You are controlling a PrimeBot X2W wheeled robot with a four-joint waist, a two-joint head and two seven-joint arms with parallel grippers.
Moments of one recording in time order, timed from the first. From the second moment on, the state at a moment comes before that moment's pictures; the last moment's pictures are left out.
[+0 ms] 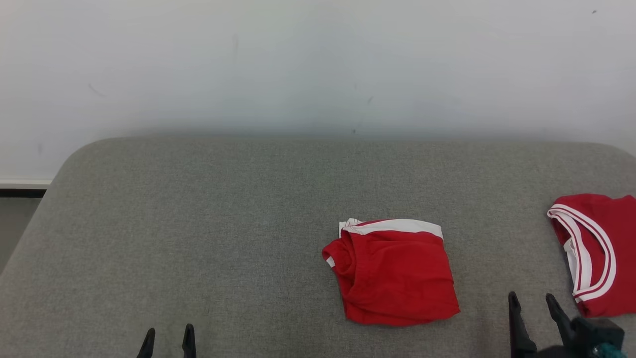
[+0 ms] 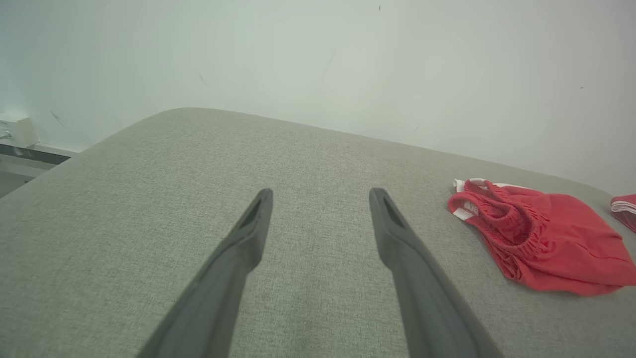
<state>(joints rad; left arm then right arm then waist) 0.14 0.05 0.00 0.15 -0.25 -0.13 -0.26 0.06 -0.05 -0.15 0.23 0.11 0.13 -0.09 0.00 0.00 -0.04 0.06</state>
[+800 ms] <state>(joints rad) 0.12 0.05 -0.04 0.15 -0.27 -0.12 -0.26 -0.38 -0.05 -0.14 0.34 0.08 0.13 0.77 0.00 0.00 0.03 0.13</state>
